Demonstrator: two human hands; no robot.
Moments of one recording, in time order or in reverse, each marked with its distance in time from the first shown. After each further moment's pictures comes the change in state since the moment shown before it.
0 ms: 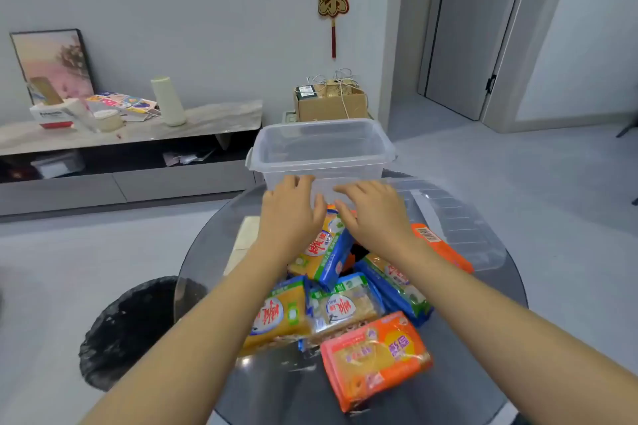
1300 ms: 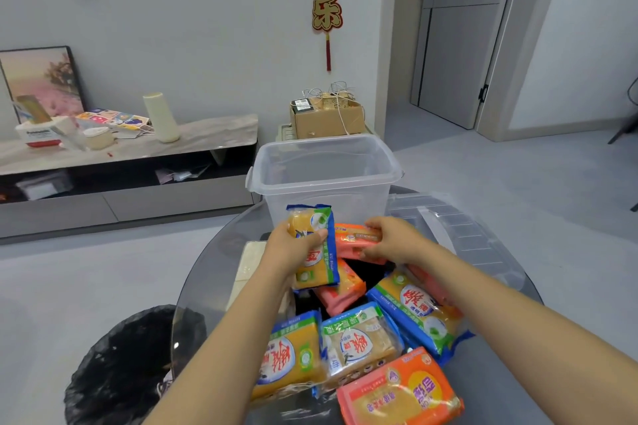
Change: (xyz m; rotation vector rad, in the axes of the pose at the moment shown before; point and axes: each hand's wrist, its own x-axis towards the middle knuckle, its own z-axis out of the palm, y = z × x) left_hand 0.014 -0.030 0.022 -1.066 -0.335 -0.720; right_hand 0.028 0.050 0.027 0.173 -0.558 0.397
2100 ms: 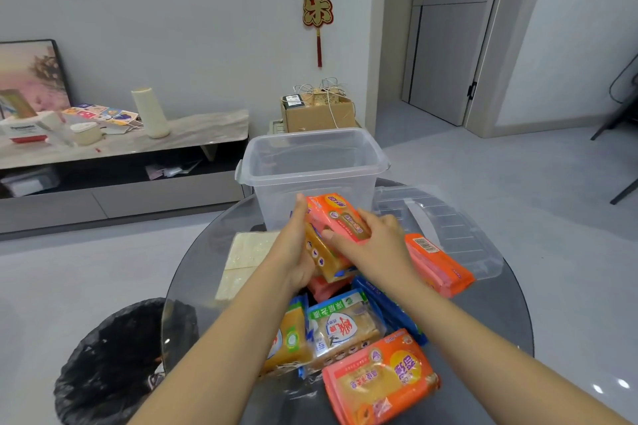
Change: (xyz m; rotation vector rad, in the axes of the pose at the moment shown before) left_hand -0.033 0.012 0.028 -0.575 -0.360 -0.219; right_hand -0.076 -0.040 0.022 0.455 0.380 0.031
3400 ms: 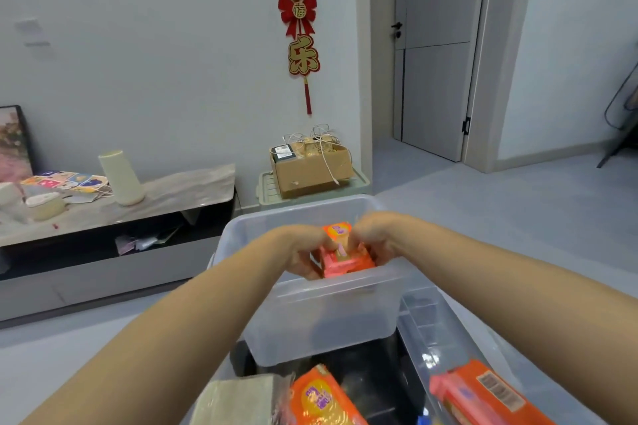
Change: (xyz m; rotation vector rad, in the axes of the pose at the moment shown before) left_hand 0.194 0.129 0.017 0.928 0.093 -0.242; right_hand 0.235 -0.039 -0.004 0.078 -0.491 0.458
